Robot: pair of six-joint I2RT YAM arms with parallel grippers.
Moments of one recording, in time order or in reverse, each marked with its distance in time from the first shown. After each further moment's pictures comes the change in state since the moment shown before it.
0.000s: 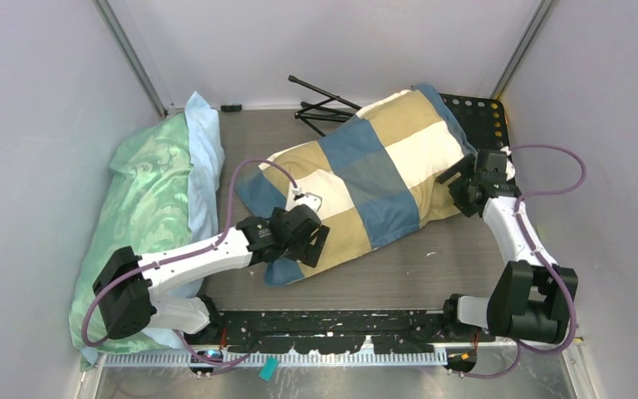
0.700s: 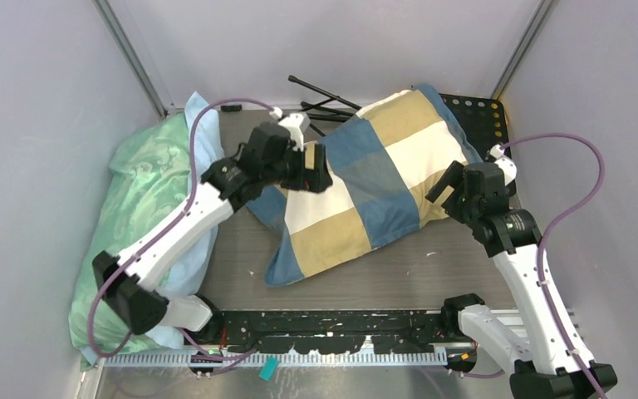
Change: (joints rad) left arm 0.366 0.121 0.500 0.015 0.401 0.050; right arm 0.348 -0.396 0.144 -0.412 0.280 -0.092
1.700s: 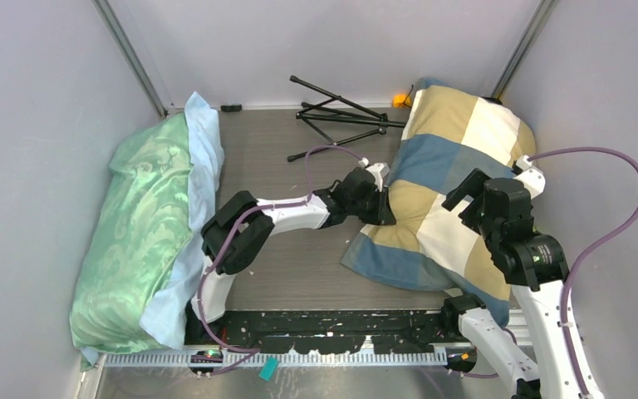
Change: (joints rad) left arm -0.292 0.621 -0.068 0.705 0.142 -0.252; right arm 0.005 -0.130 0.088 -0.135 0.100 -0.015
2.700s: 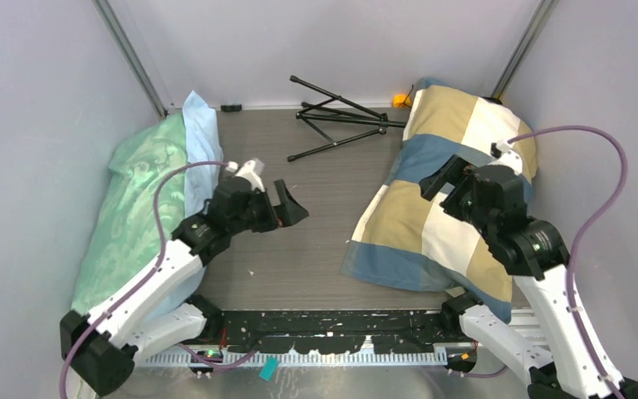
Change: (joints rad) left arm 0.384 -1.125 -0.553 -0.529 -0.091 -0.087; right arm 0.175 0.061 0.085 0.080 -0.107 0.059
